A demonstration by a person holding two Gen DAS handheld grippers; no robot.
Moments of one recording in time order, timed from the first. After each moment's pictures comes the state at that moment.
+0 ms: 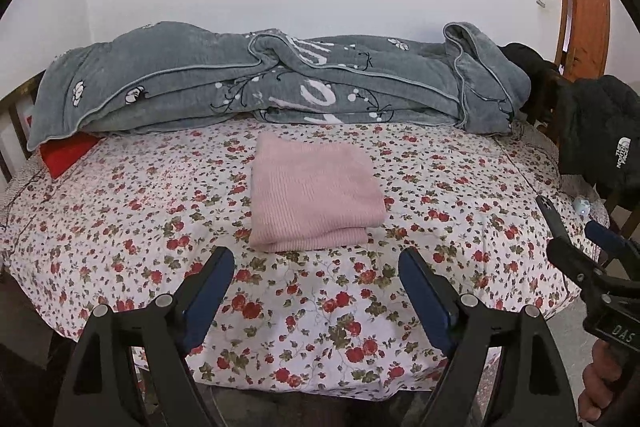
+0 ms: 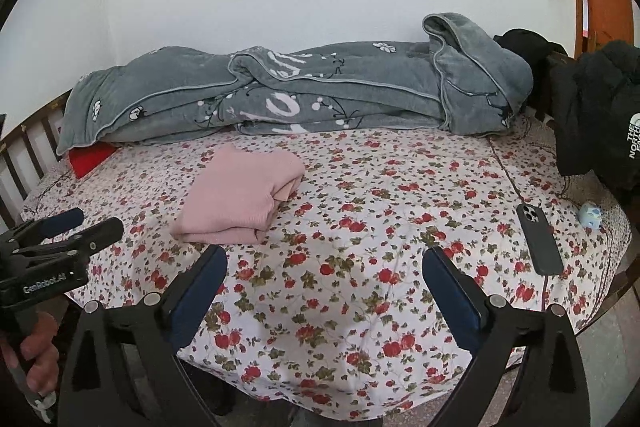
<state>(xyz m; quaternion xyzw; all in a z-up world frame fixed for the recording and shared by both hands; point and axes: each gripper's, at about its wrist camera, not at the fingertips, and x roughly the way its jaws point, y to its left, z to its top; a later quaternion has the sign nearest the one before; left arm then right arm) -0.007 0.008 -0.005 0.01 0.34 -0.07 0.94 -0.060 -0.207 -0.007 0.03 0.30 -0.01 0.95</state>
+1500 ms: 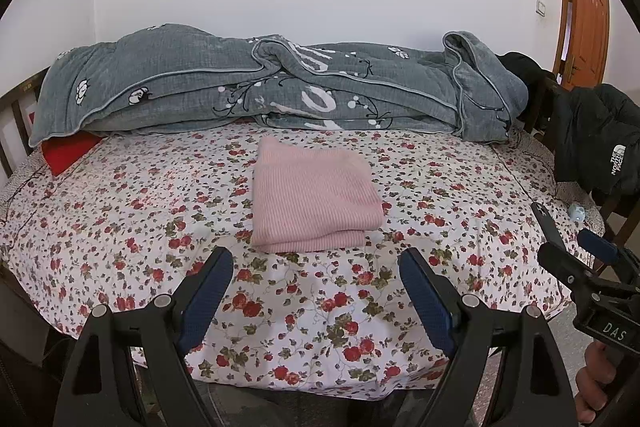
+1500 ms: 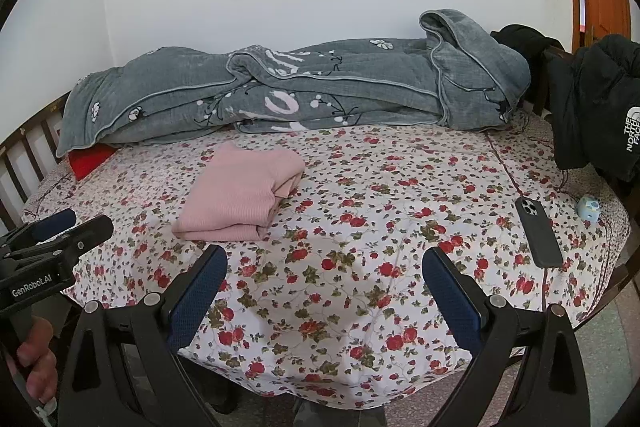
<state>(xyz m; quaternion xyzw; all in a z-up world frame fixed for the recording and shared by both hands) -0.015 0.009 0.002 0.01 0.33 -0.07 0.94 -0.065 -0.205 -0.007 0.04 0.31 -0.02 0.95</state>
